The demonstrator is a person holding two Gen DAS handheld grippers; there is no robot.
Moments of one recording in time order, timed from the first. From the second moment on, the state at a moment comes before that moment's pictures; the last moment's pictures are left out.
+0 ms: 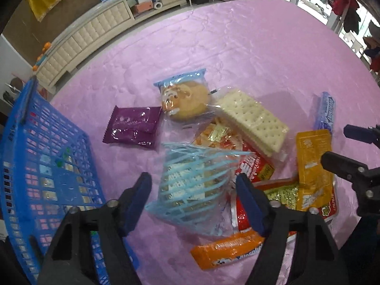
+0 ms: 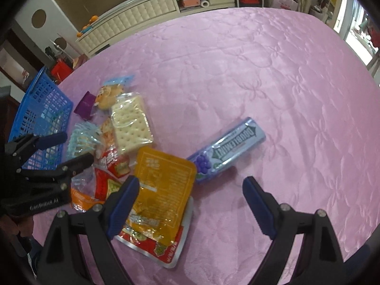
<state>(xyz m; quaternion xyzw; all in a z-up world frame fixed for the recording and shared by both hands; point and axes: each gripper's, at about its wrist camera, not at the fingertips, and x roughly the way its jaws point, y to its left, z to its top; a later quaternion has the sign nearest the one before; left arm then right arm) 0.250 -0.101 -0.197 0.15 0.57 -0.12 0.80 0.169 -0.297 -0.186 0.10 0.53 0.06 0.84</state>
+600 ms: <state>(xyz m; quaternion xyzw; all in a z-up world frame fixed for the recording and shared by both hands) 0.223 -0.100 -0.161 0.14 0.54 -0.12 0.82 0.152 -0.310 -0.167 0.12 0.52 0.06 0.84</state>
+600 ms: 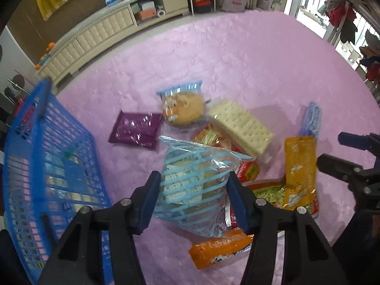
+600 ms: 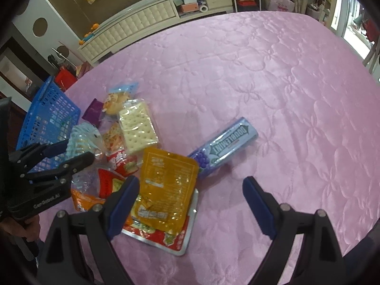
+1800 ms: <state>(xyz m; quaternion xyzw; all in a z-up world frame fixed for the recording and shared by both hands) 0.196 -0.081 -0.142 0.08 0.53 -0.13 0.83 0.188 -0.268 -0.177 0.10 0.59 0.09 0.80</state>
